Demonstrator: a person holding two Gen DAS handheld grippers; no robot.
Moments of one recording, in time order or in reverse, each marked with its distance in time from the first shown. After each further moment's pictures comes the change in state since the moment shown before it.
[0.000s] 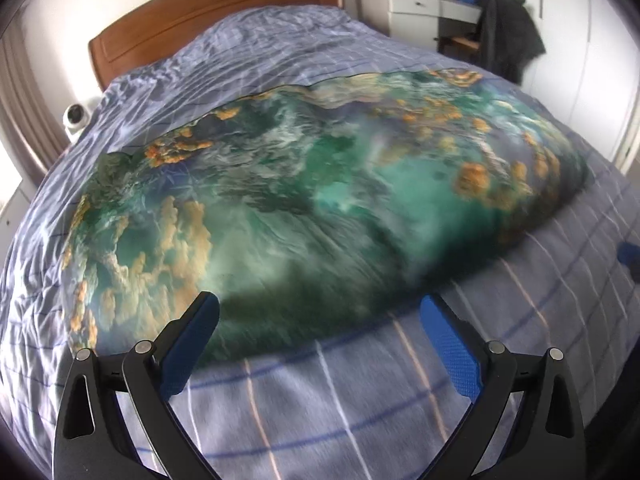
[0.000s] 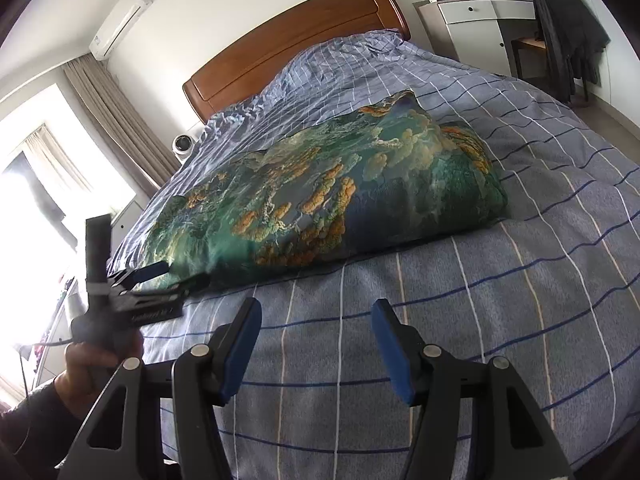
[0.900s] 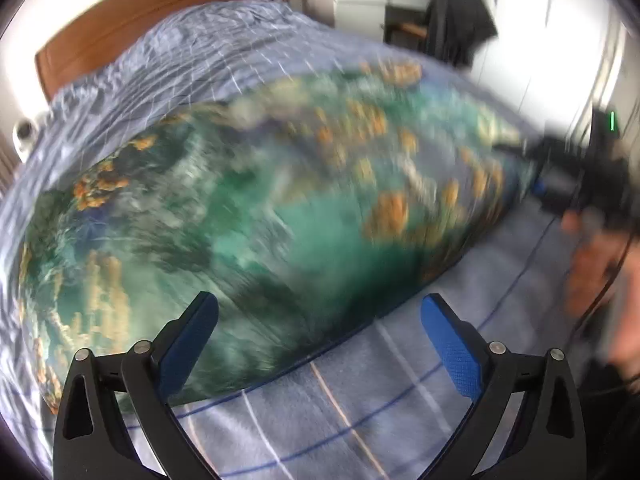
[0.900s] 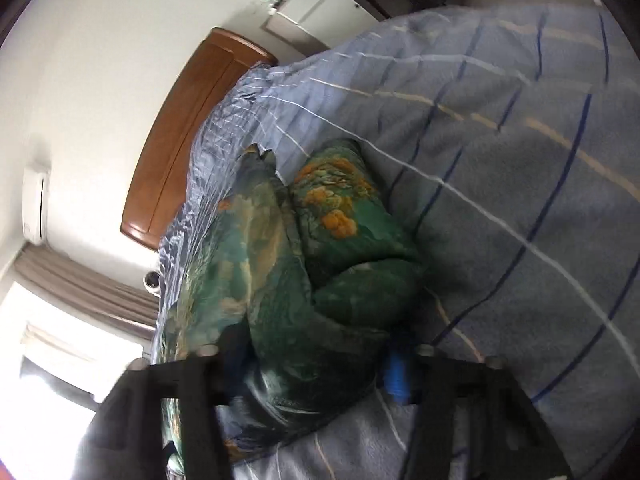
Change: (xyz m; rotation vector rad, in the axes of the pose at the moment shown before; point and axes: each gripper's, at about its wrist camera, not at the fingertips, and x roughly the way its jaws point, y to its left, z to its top) left arm -0.002 -0.019 0.036 0.035 0.043 -0.203; right arm 0.075 -0.121 0.062 0.568 -0.169 0.002
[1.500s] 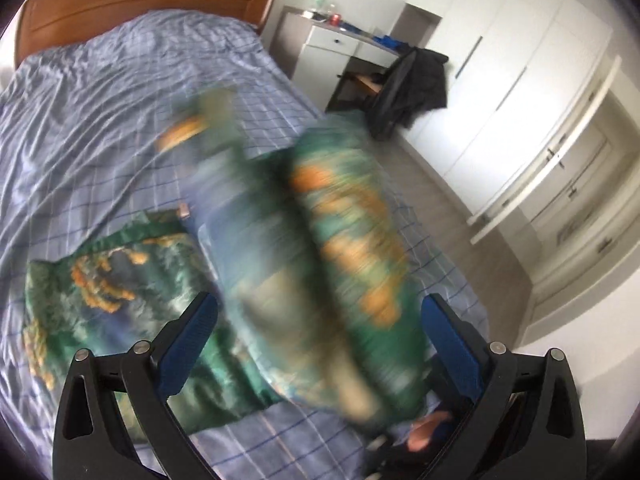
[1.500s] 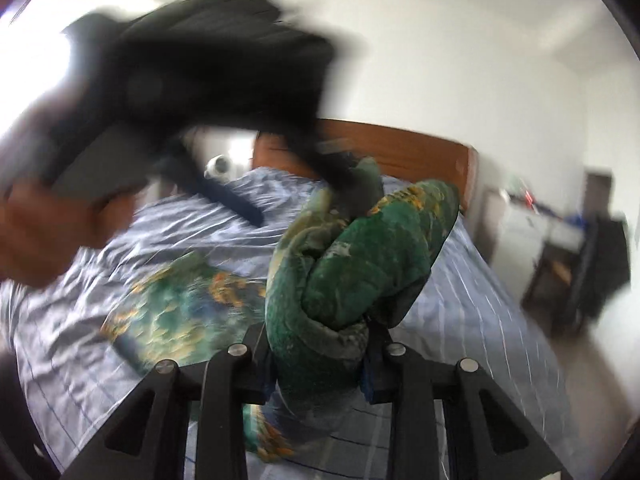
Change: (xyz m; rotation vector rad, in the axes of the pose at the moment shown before) left arm -0.117 0.047 0.122 -0.146 -0.036 -0.320; right arm -0.074 0.265 -0.152 -1.244 -0.243 0.044
